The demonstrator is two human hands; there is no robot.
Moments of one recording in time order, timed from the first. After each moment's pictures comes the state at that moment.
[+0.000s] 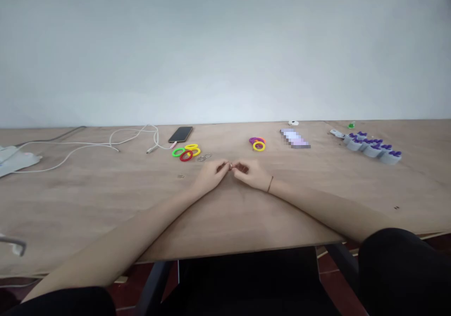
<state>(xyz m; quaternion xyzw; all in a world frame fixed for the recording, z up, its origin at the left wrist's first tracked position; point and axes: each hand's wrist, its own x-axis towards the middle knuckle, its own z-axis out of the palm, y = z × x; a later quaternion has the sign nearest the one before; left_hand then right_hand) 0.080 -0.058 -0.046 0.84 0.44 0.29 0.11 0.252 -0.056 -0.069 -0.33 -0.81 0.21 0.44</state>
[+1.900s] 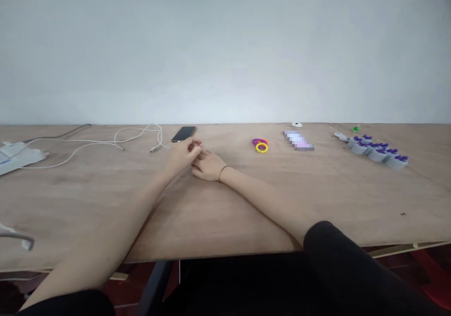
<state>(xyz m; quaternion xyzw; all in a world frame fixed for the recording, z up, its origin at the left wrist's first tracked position) 0.013 -0.025 -0.006 0.75 0.58 0.33 -0.02 0.133 0.002 -0.063 -0.25 -0.93 -0.08 0.27</state>
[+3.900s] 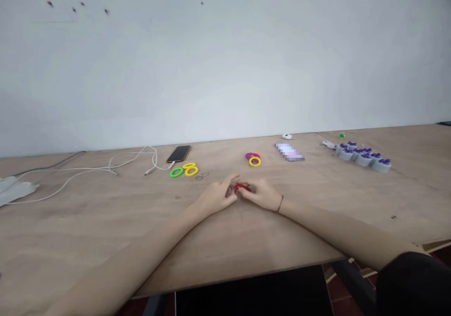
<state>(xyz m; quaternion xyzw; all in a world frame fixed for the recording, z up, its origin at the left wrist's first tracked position) 0.089 -0.060 -0.050 0.89 0.41 0.20 0.07 0.276 -0.073 -0.064 -0.35 -0.83 0.16 0.41</state>
